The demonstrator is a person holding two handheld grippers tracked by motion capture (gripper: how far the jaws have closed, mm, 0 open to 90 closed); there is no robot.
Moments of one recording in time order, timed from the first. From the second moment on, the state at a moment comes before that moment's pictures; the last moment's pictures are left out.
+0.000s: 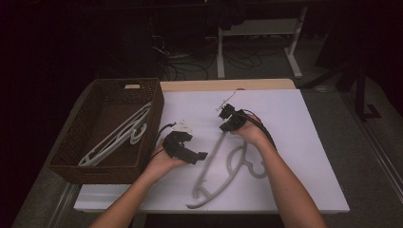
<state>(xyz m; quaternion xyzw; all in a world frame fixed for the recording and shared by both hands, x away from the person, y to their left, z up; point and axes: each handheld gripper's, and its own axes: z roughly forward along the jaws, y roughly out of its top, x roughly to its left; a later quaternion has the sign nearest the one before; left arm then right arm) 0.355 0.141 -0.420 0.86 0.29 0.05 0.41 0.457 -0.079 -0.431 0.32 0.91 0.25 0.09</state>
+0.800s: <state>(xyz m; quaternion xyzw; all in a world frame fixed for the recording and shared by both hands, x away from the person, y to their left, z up) 0.343 0.119 -0.430 0.88 0.27 0.03 0.40 0.433 -0.153 -0.418 0.37 0.87 0.30 0.11</state>
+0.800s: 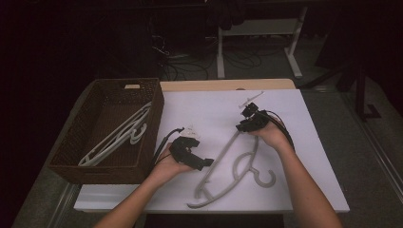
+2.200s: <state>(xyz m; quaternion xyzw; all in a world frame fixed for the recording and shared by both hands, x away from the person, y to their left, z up) 0.348 0.105 -0.448 0.90 0.27 0.10 0.32 0.318 -0.201 -0.416 0.37 0.83 0.40 0.13</state>
